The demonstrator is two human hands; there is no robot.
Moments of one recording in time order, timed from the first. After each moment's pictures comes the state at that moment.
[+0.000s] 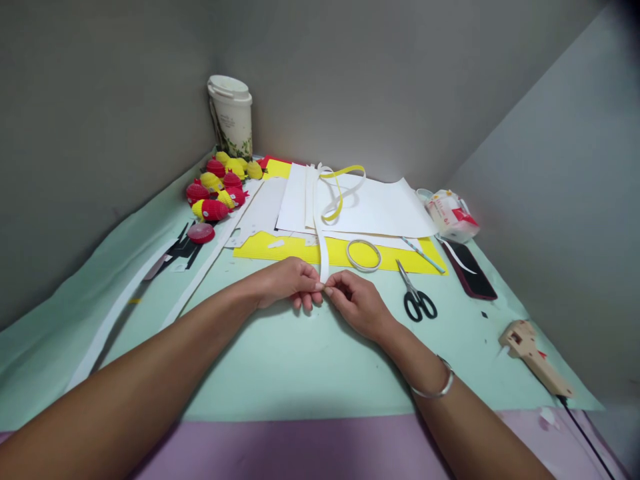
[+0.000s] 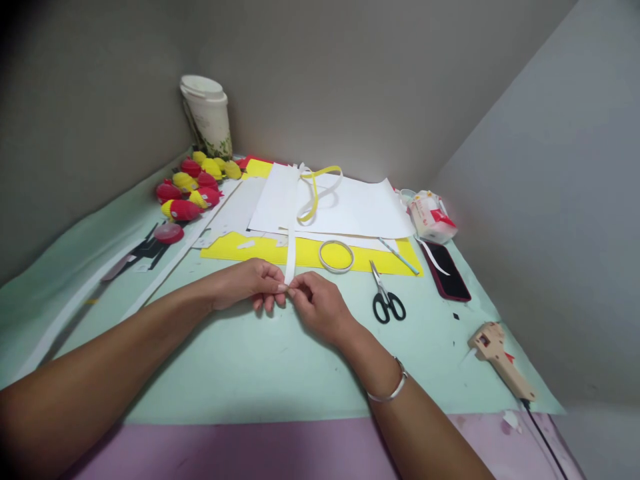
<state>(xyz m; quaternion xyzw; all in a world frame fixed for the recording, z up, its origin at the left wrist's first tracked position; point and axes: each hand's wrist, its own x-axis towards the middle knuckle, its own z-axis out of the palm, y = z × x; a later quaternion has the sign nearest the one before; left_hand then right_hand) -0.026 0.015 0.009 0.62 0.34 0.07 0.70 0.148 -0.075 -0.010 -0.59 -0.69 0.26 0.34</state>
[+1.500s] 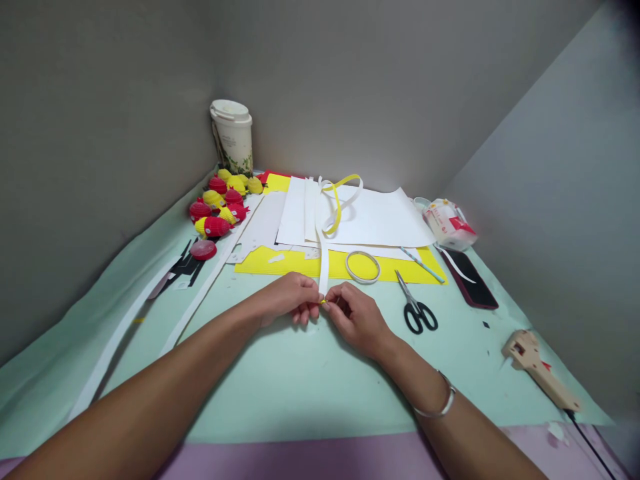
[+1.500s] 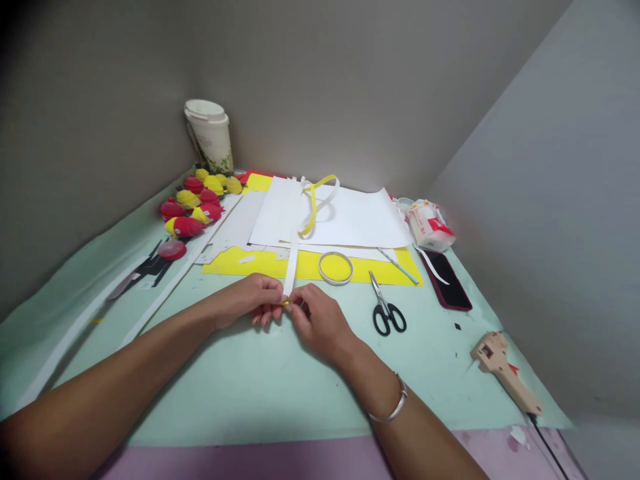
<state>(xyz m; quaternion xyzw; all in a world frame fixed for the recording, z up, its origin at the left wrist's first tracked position) -0.024 0.011 0.015 0.61 0.38 0.08 0.69 0.144 -0.077 -0.013 -0.55 -0.72 0.18 0.37</state>
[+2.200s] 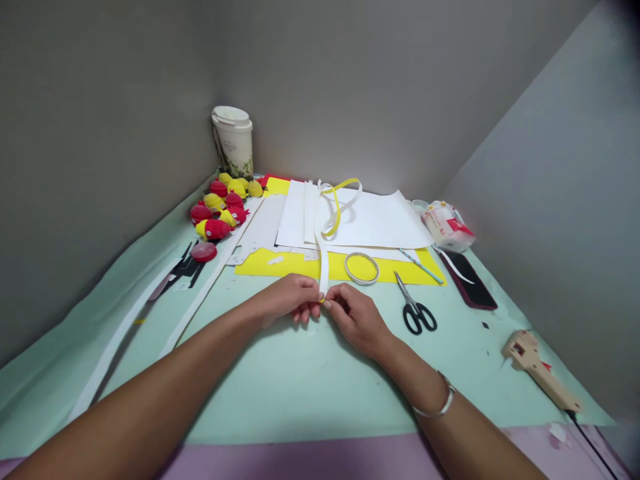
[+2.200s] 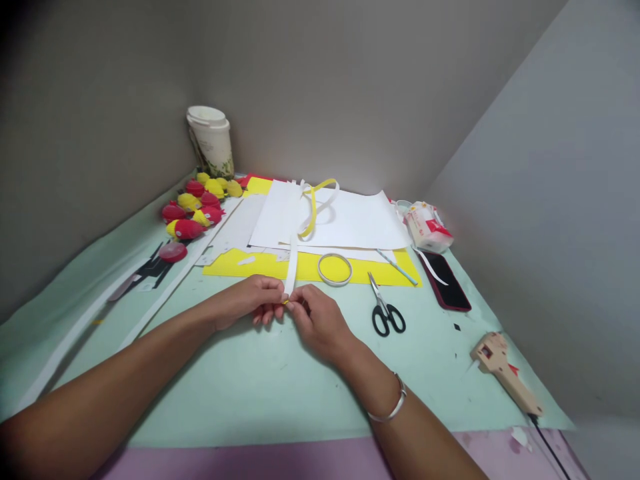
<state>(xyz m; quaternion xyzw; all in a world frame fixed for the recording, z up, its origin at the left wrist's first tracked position) -0.023 0.008 0.016 0.62 0.38 0.10 0.68 0.142 -0.077 -0.009 -0.58 -0.69 0.24 0.37</state>
